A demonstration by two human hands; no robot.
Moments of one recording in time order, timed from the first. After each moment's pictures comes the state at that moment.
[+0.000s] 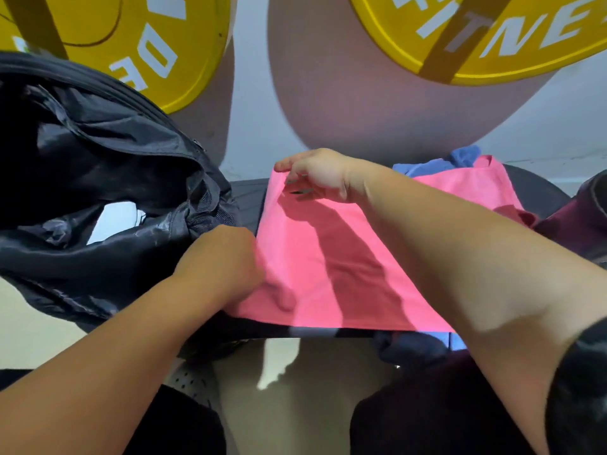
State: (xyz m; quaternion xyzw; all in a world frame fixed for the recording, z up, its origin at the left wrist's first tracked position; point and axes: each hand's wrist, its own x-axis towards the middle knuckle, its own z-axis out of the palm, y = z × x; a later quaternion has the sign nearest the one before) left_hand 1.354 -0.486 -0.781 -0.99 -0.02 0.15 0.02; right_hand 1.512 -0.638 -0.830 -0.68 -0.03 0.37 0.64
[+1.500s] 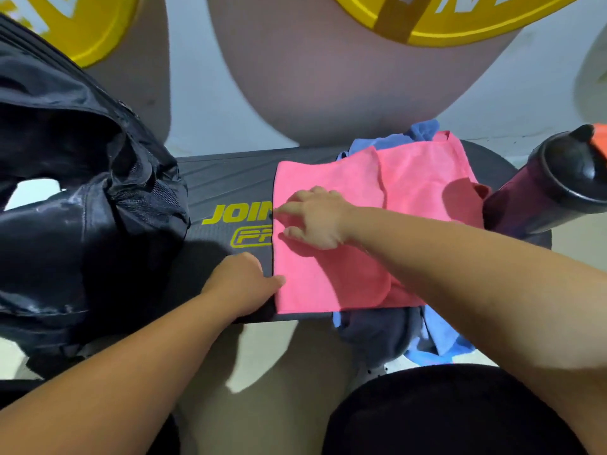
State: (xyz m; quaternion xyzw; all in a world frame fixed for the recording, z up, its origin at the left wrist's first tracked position) left_hand 1.344 -0.539 -0.919 -0.96 -0.07 0.23 -0.12; right_hand 1.444 -0.710 -0.904 -0.93 -0.29 0.22 0.06
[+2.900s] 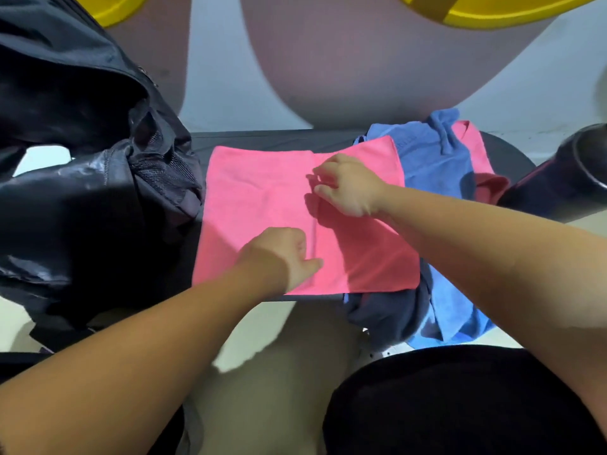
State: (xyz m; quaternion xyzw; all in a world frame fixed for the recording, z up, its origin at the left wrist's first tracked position) left_hand 1.343 -0.555 -0.913 -0.95 0.02 0.21 -0.21; right_hand 1.463 -0.724 -0.914 -0.94 -0.25 0.12 0.18
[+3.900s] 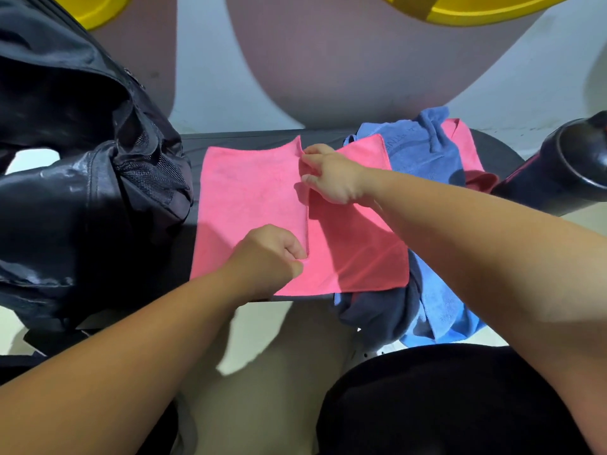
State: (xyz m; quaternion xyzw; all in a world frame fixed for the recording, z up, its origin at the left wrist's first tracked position) left_hand 1.331 -0.559 -0.895 -0.89 -0.07 0.24 -0.39; right_hand 1.477 -0.719 -0.903 -0.93 -0.23 0.20 0.19
